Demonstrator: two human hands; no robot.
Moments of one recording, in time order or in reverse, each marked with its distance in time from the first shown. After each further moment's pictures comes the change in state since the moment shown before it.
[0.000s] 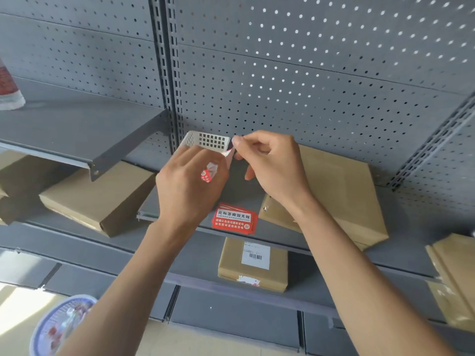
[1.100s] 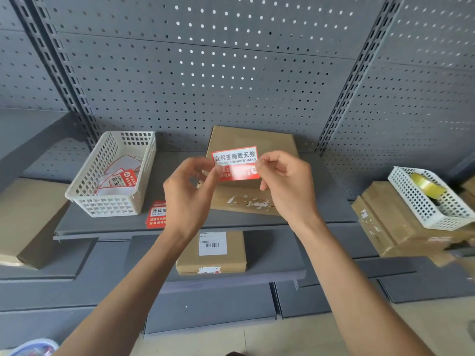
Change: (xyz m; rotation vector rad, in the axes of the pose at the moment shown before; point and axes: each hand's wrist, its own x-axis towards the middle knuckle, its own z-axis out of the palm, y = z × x) left_hand -0.046 0.082 0.081 -0.552 -0.357 -0.474; right_hand -0.080 0.073 -0.111 0.087 0.363 0.164
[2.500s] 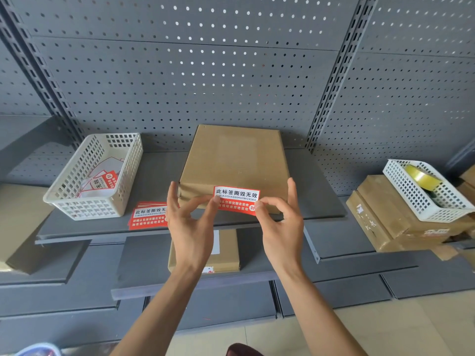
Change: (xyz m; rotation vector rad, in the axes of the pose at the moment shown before) left_hand -0.064 -0.026 0.047 -0.022 0.063 -0.288; right_hand -0.057 0.088 -0.014 0.038 0.220 0.069
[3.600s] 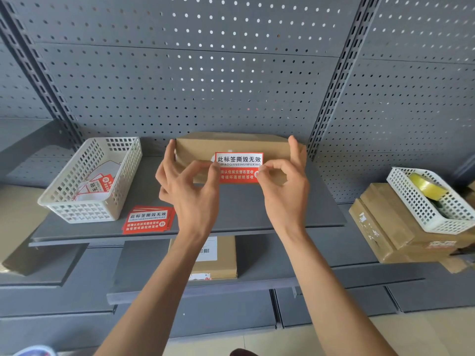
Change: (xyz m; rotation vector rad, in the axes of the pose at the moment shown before) left_hand 0.031 0.065 0.027 0.112 0.129 0.218; right_hand 0.077 -0.026 0.002 -0.031 0.000 -0.248
